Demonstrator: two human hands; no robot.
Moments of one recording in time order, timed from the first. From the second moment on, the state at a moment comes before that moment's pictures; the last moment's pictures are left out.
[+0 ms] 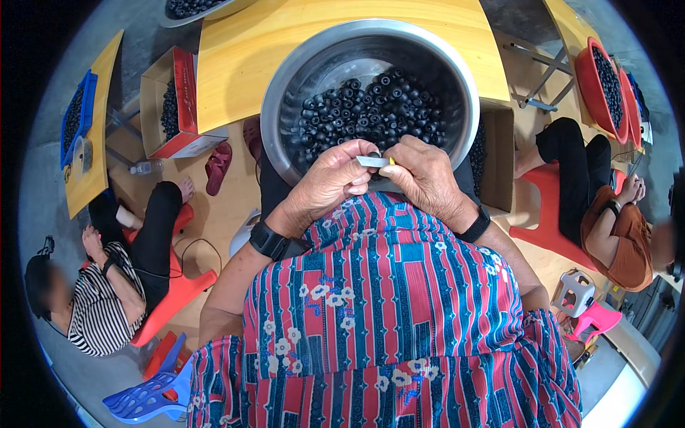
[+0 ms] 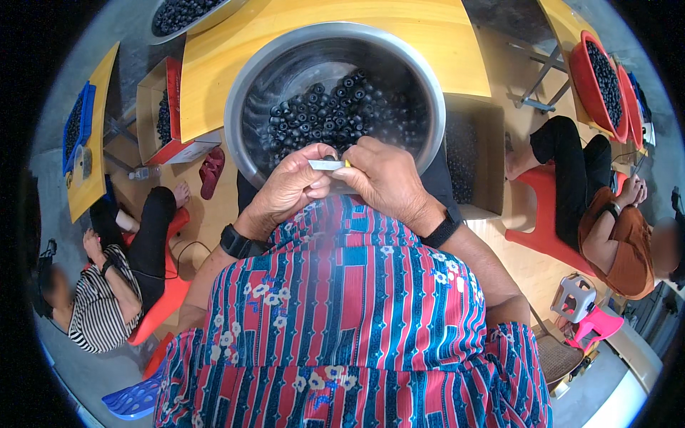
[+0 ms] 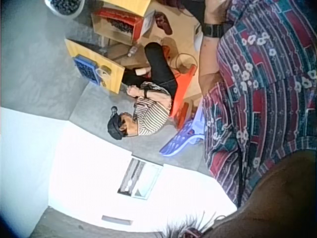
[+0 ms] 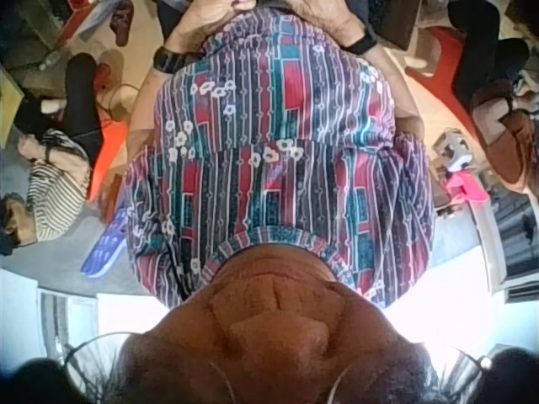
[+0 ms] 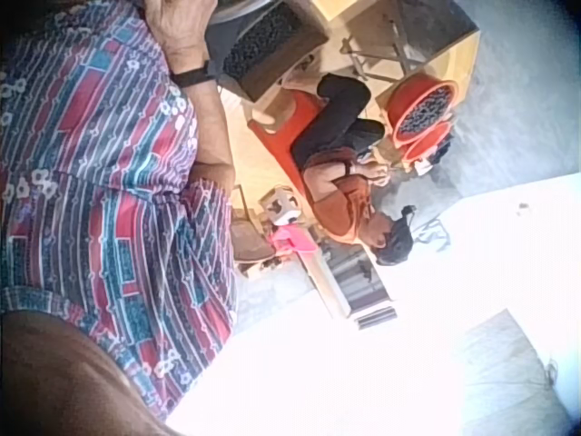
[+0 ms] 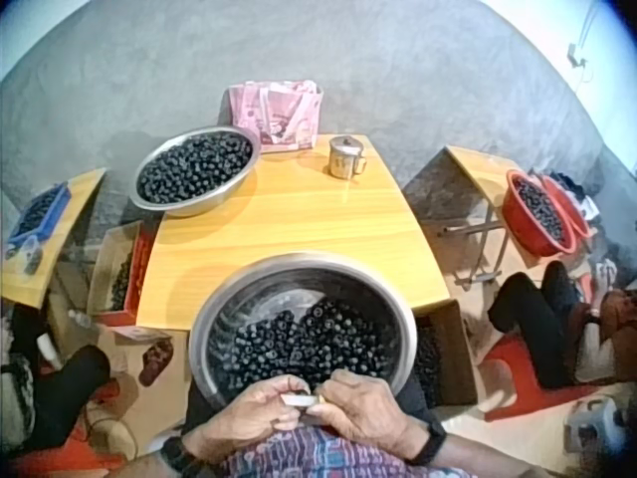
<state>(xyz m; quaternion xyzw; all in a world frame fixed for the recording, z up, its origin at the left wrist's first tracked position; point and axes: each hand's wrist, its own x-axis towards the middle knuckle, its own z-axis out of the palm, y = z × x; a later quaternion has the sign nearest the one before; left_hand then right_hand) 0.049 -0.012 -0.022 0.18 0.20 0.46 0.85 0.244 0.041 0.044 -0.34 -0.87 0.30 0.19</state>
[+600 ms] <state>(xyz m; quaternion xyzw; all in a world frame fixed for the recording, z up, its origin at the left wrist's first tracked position) 0.049 -0.010 -0.020 0.22 0.20 0.46 0.84 0.245 0.046 0.038 -0.32 -0.86 0.35 0.20</state>
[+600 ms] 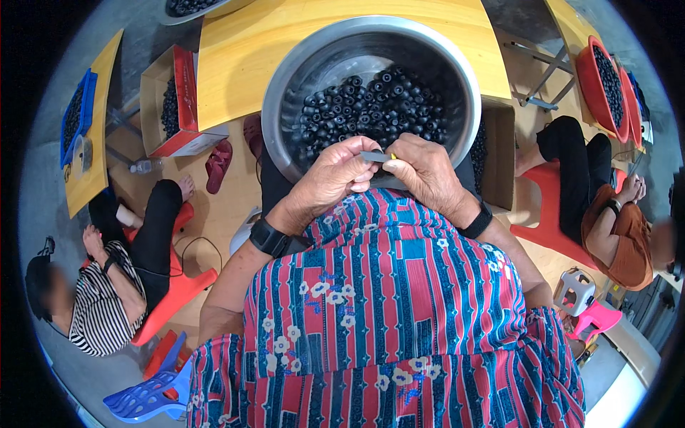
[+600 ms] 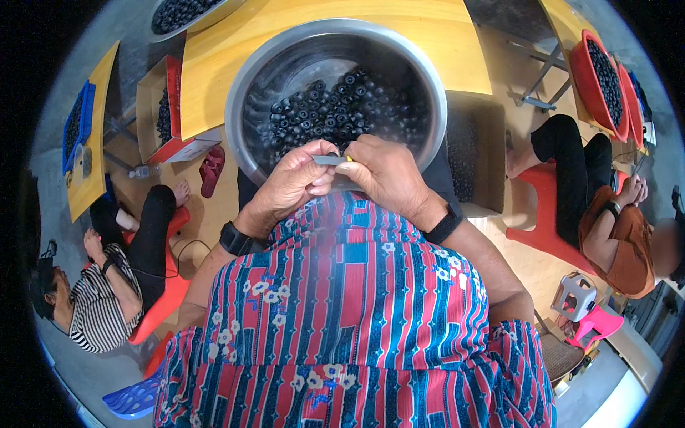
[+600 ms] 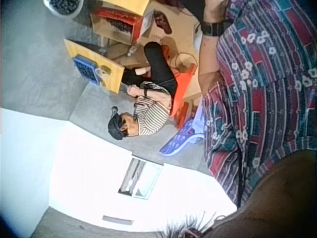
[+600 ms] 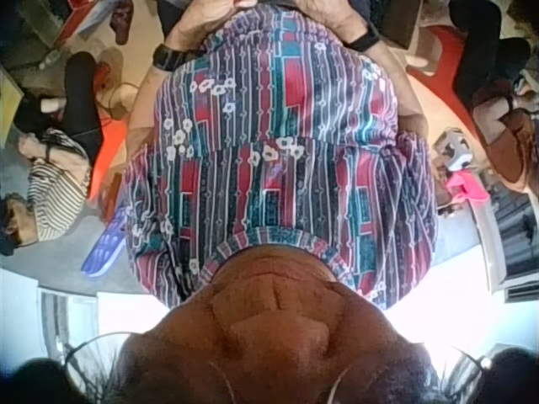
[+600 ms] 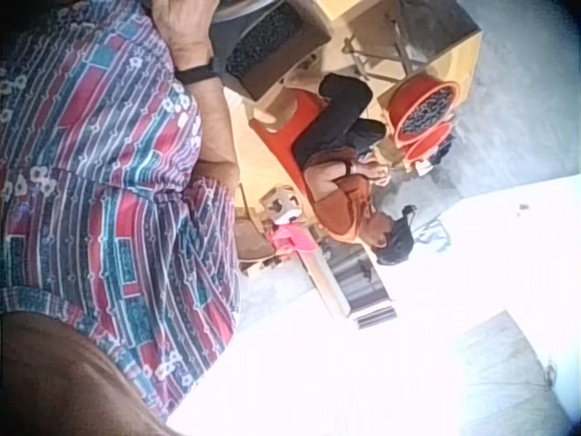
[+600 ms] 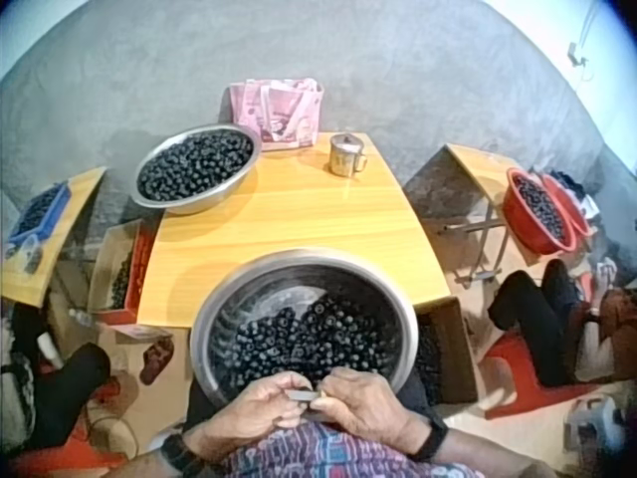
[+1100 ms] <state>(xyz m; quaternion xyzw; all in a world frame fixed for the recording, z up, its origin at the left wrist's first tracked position) 0.049 -0.011 -0.023 0.21 0.19 0.46 0.84 0.246 0.046 0.038 -0.32 -0.85 0.37 0.18</state>
